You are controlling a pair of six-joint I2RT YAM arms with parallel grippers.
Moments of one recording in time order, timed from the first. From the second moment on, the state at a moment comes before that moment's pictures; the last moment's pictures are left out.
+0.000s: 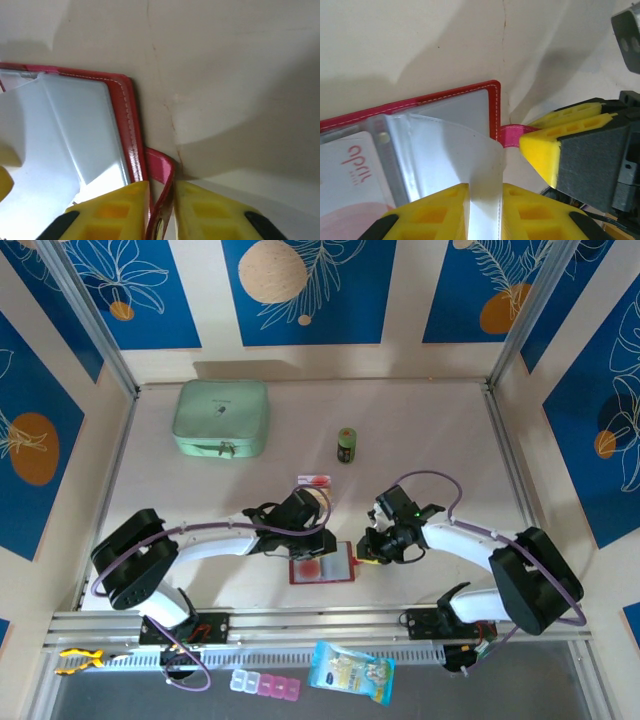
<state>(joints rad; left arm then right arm) -0.96 1.56 0.79 -0.15 0.35 -1.09 0.56 1.32 0.53 -0.48 -0.51 0.68</state>
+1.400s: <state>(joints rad) -0.94 1.62 0.79 -0.18 0.34 -1.02 0.61 1.40 0.48 -0.19 -0.51 0.86</state>
